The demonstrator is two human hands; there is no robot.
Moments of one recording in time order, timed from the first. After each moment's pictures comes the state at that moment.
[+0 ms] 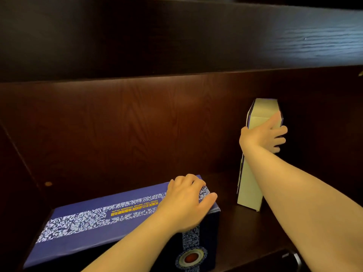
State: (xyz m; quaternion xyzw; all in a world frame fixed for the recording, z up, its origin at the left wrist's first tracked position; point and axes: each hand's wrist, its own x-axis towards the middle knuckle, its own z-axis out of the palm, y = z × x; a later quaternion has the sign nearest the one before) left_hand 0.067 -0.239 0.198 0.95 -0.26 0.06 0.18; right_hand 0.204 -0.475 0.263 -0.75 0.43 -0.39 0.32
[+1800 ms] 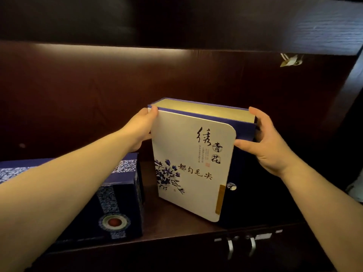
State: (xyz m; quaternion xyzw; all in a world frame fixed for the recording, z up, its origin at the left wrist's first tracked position) left_hand 0.135 -0.351 0.278 0.76 0.02 0.06 0.65; right_hand 0.077 -0.679 0.255 -0.74 -0.17 -0.12 0.63
